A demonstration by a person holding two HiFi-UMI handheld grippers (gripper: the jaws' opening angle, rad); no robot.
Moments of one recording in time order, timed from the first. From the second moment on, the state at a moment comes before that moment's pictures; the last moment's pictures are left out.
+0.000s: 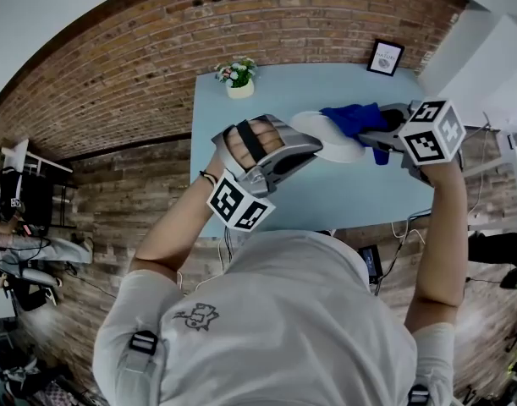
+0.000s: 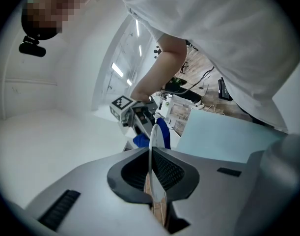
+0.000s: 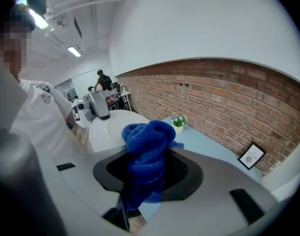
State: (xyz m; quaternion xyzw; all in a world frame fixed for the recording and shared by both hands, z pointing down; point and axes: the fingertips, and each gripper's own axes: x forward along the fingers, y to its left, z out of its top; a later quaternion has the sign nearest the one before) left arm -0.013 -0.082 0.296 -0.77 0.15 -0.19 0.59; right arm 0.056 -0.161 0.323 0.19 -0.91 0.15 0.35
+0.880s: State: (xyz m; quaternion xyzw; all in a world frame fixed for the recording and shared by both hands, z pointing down) left arm 0.022 -0.049 0.295 -0.76 0.11 -0.17 0.61; right arm 0.006 -0.167 0.318 0.15 -0.91 0.12 0.37
